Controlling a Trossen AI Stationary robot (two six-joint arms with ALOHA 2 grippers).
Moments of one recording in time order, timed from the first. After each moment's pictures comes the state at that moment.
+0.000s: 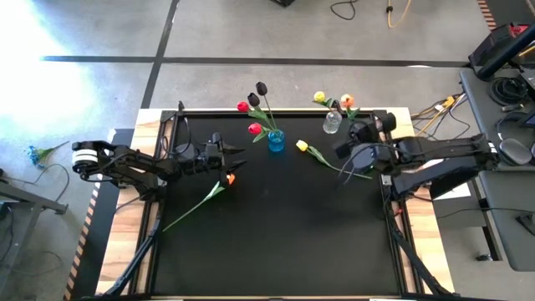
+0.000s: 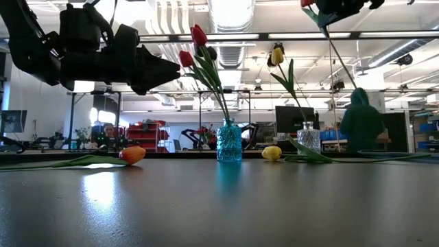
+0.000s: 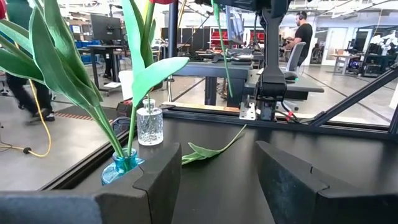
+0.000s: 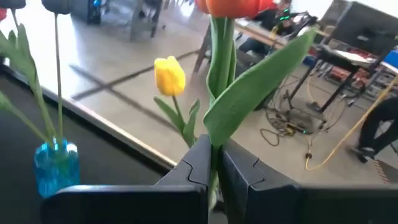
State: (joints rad) left arm 0.25 1.32 0.23 1.14 0.03 -0.03; right arm 0.11 1.05 1.09 -0.87 1.20 0.47
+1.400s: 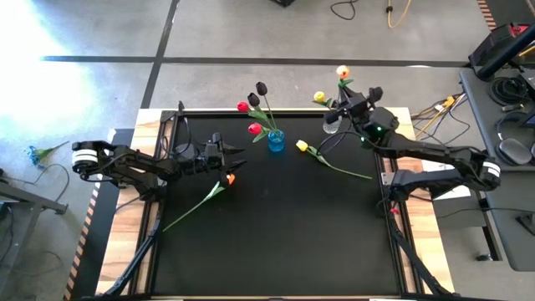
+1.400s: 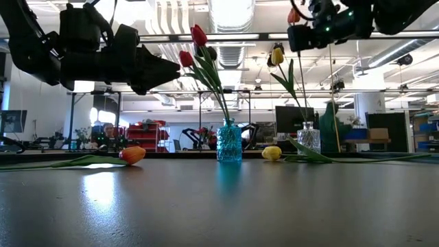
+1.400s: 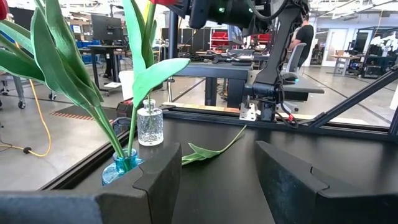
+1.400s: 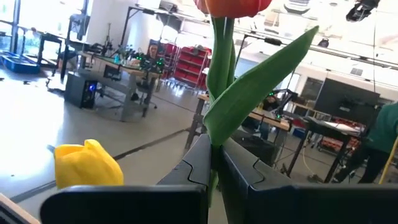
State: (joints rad) left arm 0.25 1.32 0.23 1.14 0.03 -0.03; right arm -0.51 1.07 0.61 0.66 0.62 -0.42
